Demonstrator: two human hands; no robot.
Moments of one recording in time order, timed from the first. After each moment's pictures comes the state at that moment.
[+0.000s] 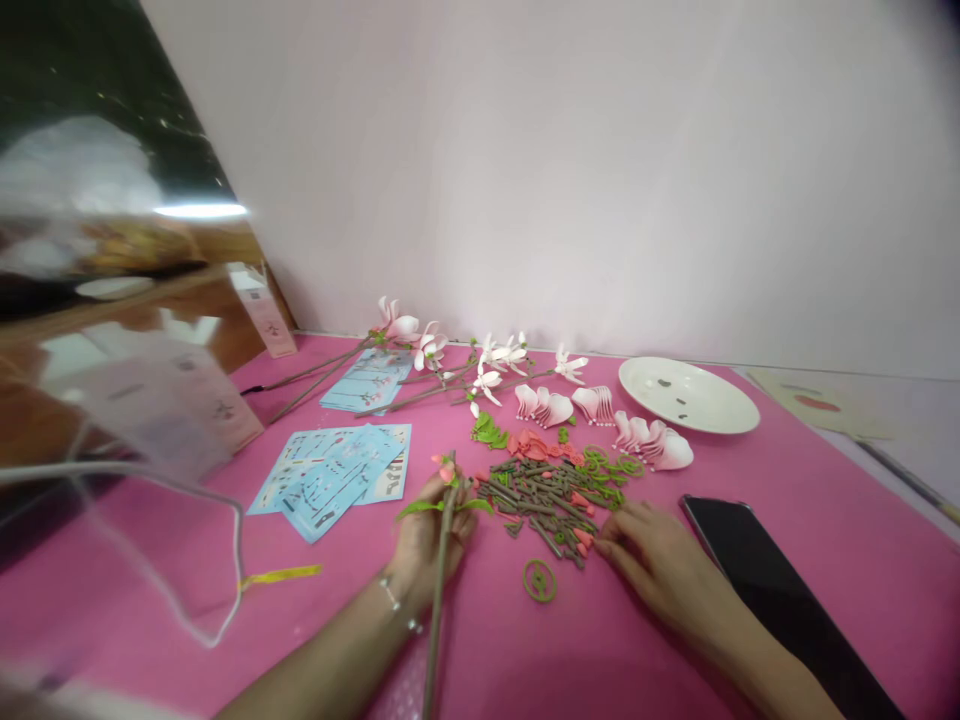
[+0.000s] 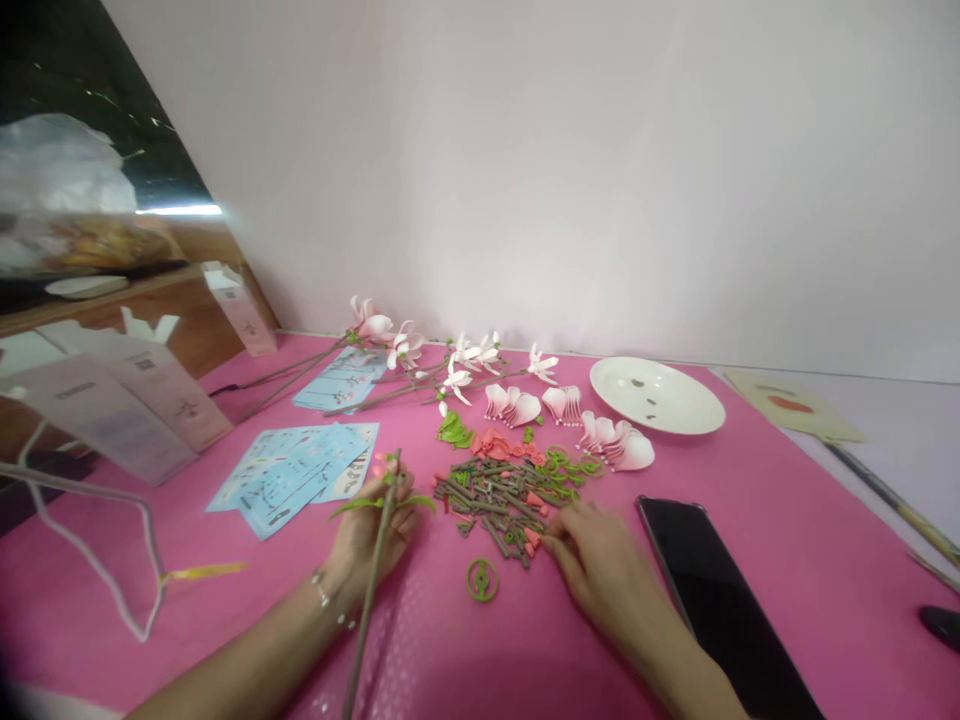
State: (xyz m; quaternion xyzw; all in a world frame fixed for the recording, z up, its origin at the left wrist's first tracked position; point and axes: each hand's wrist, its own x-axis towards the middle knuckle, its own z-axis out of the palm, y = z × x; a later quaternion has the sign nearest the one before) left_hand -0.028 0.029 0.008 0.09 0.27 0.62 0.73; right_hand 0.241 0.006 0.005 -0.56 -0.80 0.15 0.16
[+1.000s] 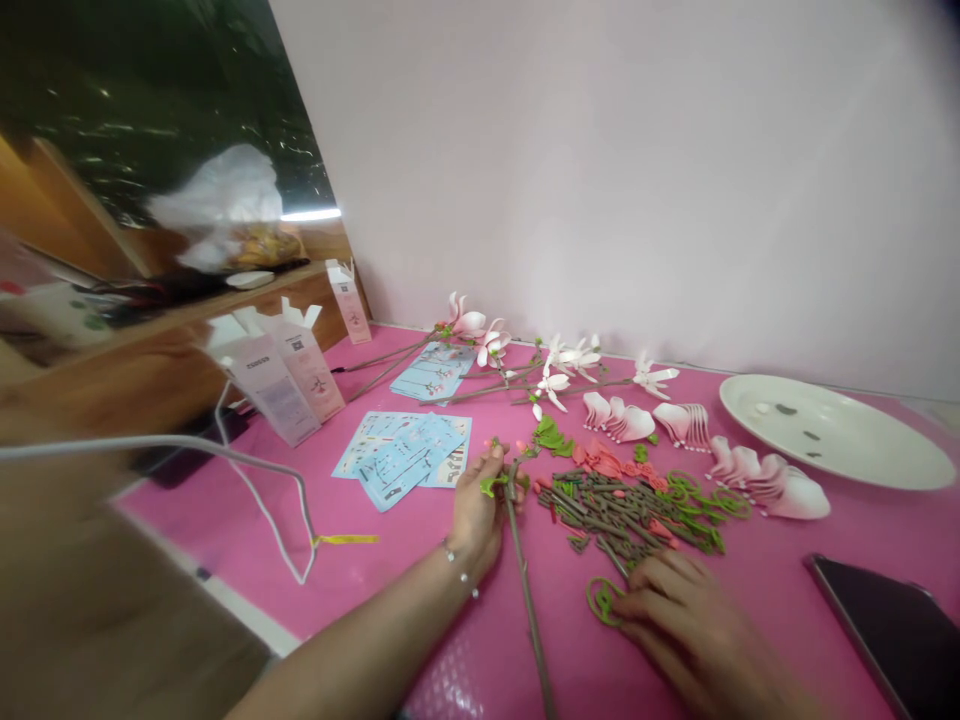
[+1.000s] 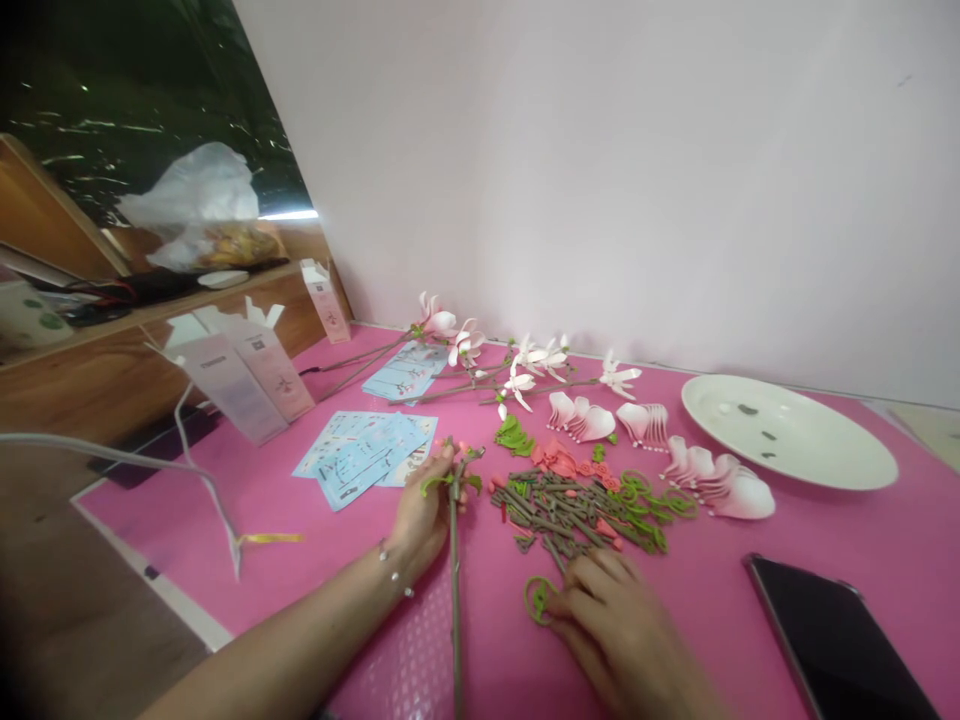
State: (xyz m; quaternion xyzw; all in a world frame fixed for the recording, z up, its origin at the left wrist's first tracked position) left_hand -0.034 0.039 0.012 0.19 0.42 0.67 0.59; right_hand 0.192 -0.002 0.006 -0.30 -0.92 0.07 0.24
